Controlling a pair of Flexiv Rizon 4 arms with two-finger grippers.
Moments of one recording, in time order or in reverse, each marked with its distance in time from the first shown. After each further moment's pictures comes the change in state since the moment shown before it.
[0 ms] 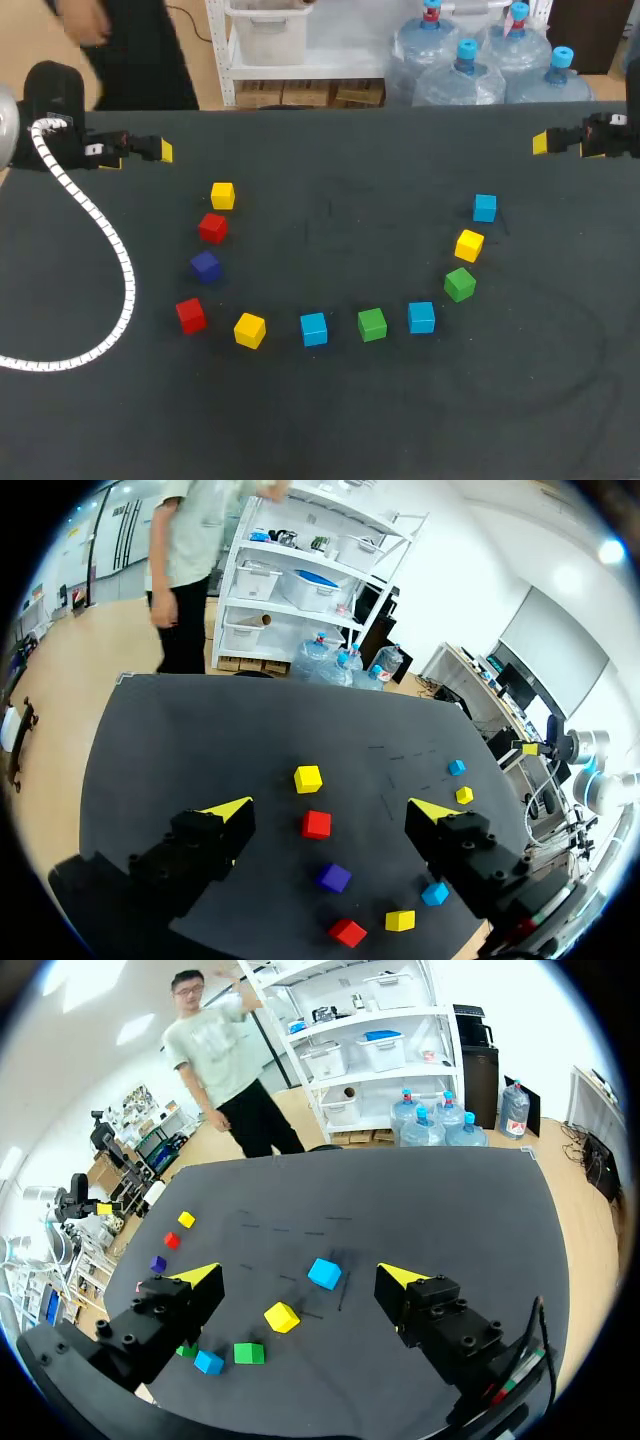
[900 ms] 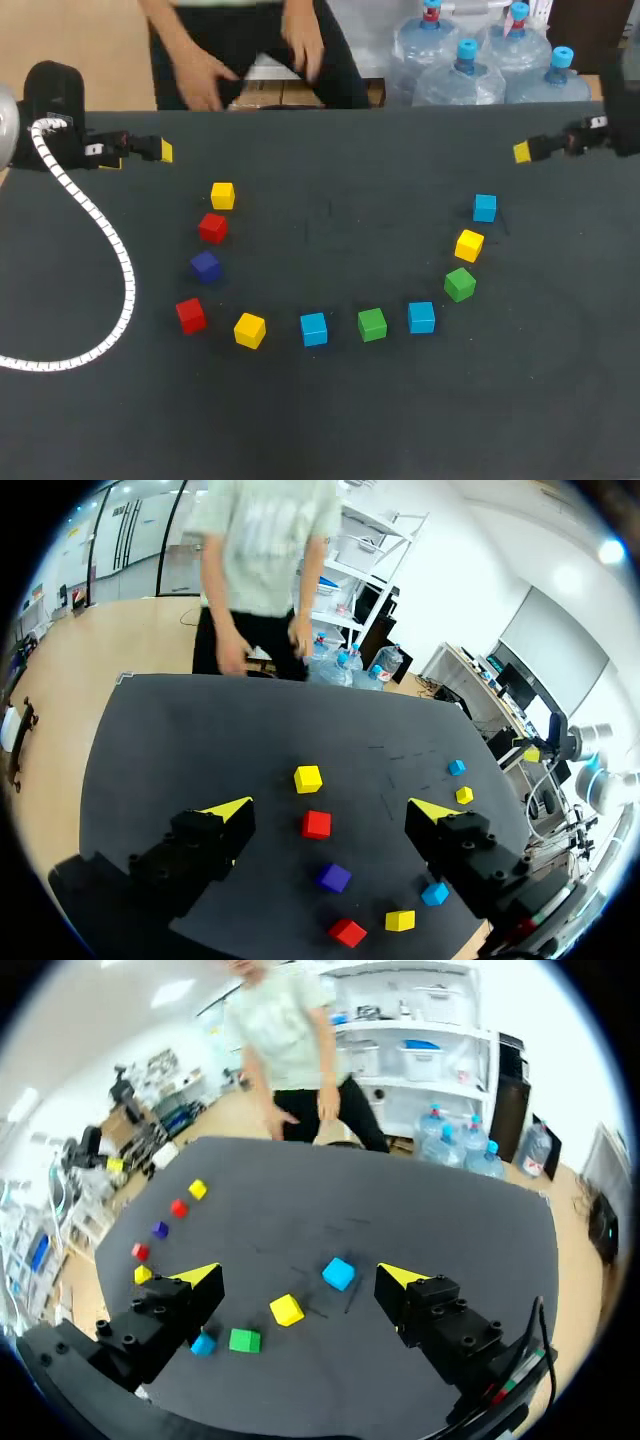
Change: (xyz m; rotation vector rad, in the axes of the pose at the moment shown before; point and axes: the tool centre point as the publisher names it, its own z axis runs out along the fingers) left arm 0.000 0.000 0.000 0.000 0.000 0.000; right arm 0.004 0.026 0.009 -0.027 0.079 -0.223
